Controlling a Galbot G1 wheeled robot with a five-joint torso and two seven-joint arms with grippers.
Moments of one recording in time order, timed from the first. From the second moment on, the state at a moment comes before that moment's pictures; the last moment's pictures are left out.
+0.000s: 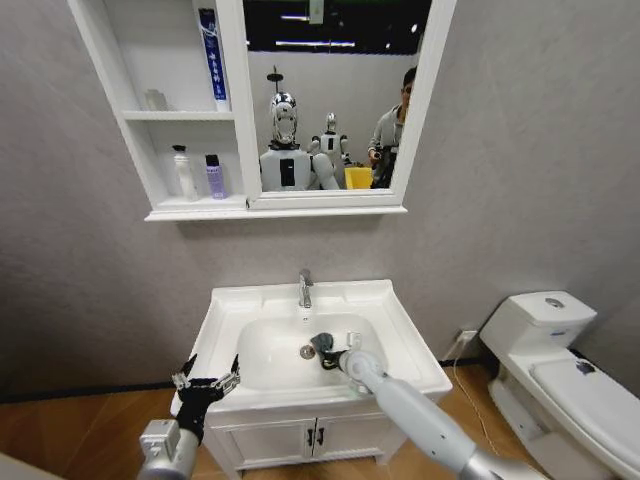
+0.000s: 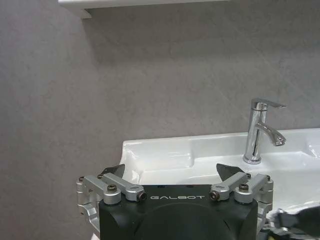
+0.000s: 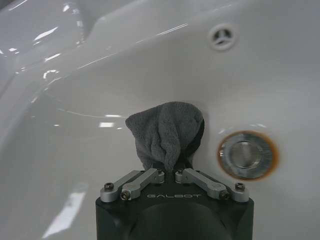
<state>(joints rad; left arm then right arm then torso) 1.91 -1.51 -0.64 -2.47 -0.06 0.29 0.00 -0.69 1.33 -0.31 1.38 1.27 -0.49 0.54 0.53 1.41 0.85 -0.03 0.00</state>
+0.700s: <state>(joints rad) 1.90 -1.52 -0.59 -2.47 -0.04 0.28 0.00 -0.86 1.02 -0.10 1.62 1.38 -0.50 0.62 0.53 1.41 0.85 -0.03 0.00</state>
